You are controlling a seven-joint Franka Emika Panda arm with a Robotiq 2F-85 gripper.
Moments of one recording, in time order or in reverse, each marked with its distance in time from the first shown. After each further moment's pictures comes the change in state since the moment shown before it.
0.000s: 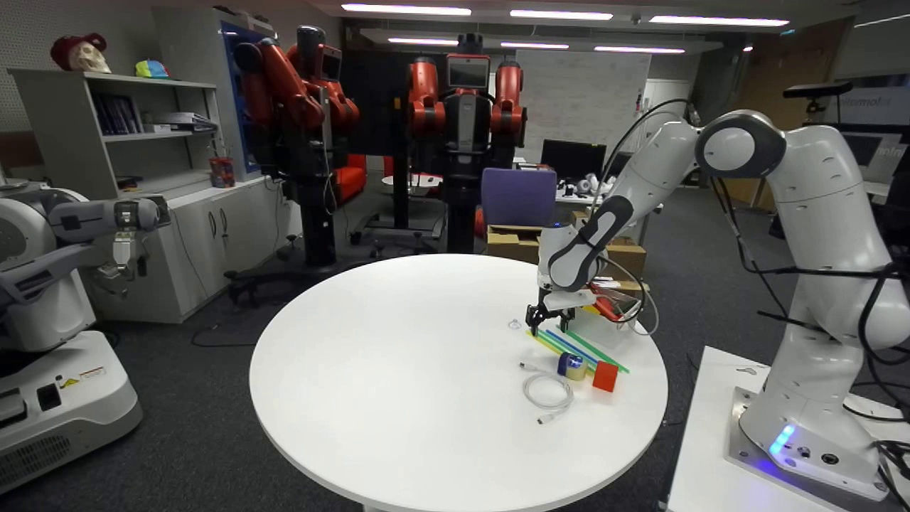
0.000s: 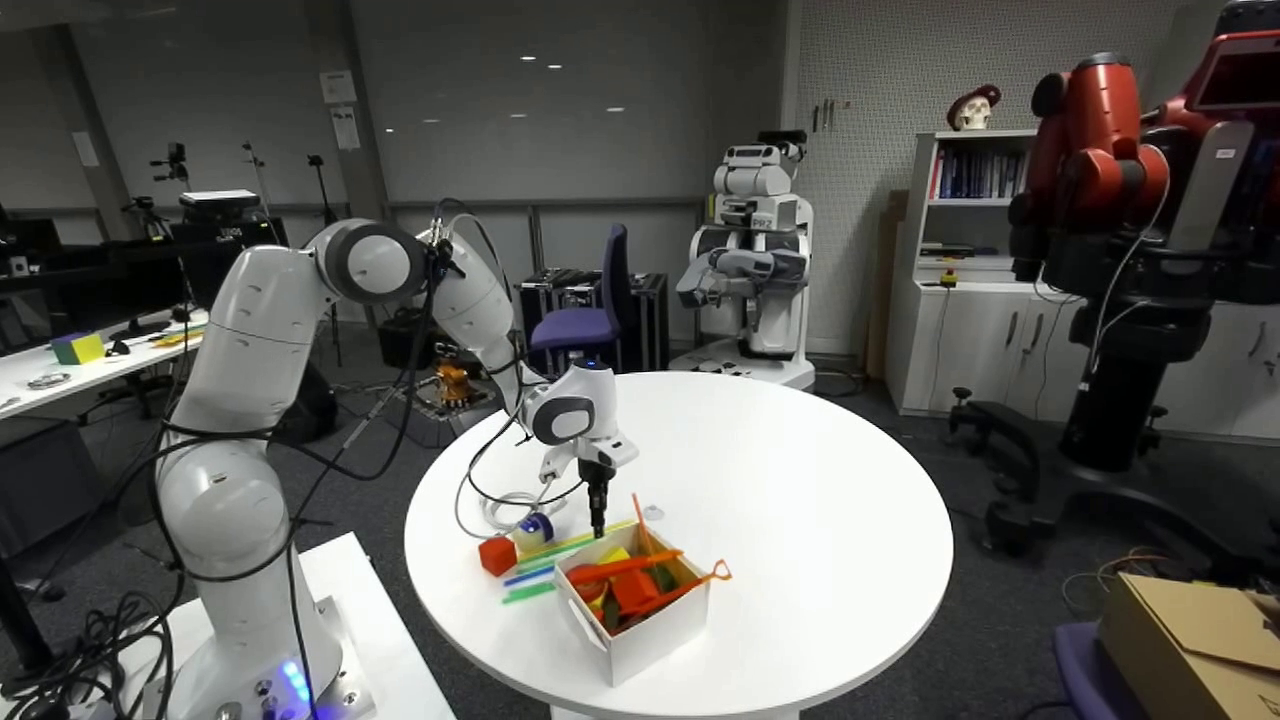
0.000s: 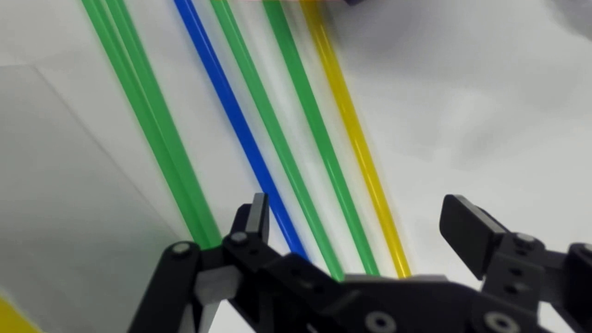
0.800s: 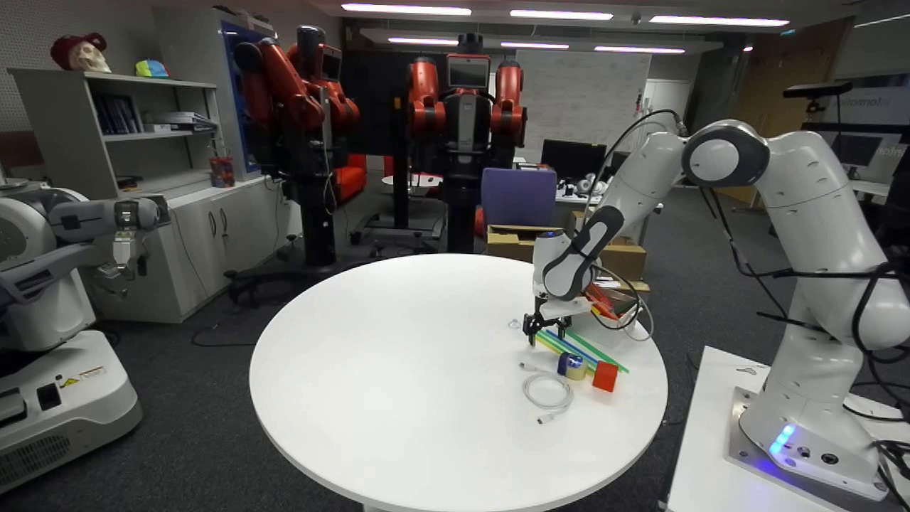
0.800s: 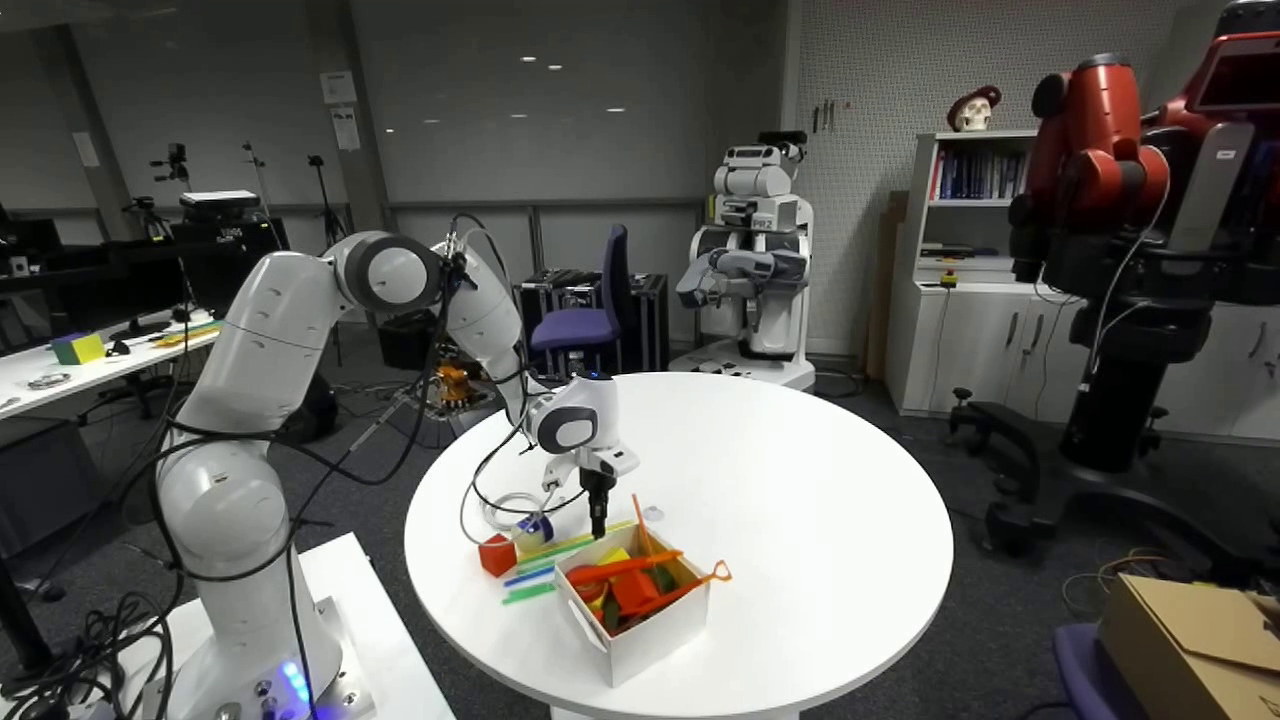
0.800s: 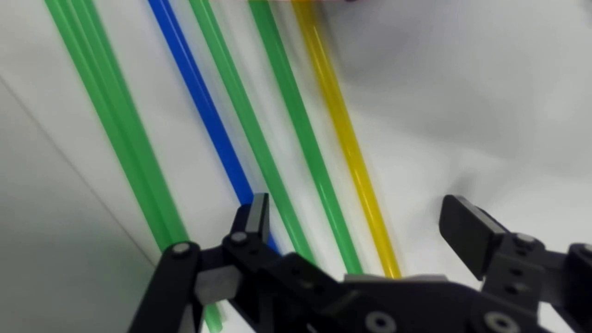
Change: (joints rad) arm 0.013 0.076 0.001 0.049 0.000 -0.004 -0.003
